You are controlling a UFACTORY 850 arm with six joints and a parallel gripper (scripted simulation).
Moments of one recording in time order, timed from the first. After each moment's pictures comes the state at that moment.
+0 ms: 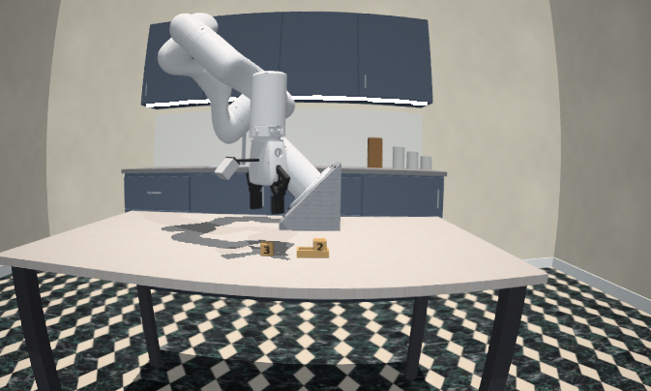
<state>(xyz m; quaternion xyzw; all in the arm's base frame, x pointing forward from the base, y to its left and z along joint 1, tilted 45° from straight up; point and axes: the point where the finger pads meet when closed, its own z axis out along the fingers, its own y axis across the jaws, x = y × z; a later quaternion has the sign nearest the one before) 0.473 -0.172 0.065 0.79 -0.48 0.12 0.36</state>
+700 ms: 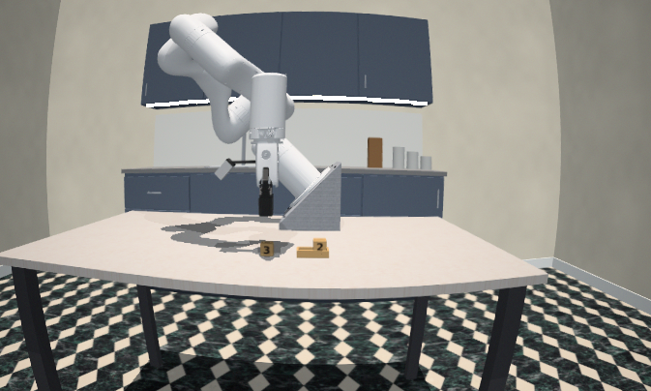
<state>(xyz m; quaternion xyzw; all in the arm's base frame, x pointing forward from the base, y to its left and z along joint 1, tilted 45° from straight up) 0.473 -0.175 0.062 0.62 -0.69 0.22 0.31</state>
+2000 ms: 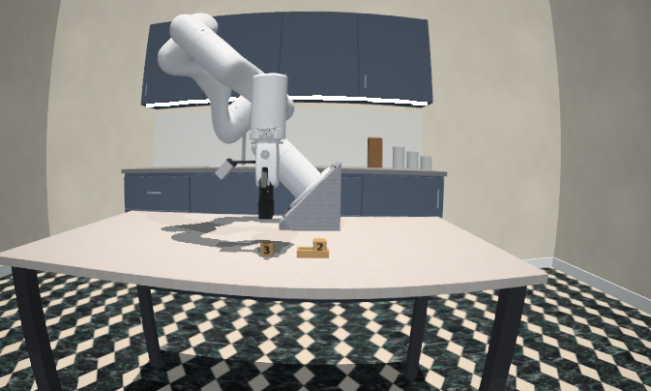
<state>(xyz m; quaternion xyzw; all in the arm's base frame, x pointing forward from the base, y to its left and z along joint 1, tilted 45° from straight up) 0.472 -0.175 0.062 0.60 -0.70 0.24 0.30</state>
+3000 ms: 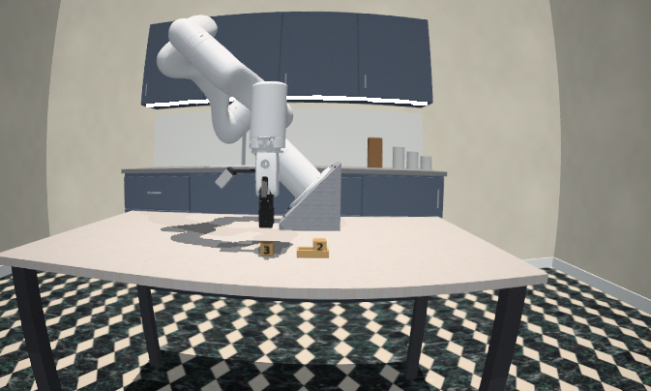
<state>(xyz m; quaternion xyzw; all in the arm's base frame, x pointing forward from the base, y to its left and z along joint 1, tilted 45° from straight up) 0.469 -0.189 0.047 0.60 -0.70 0.24 0.30</state>
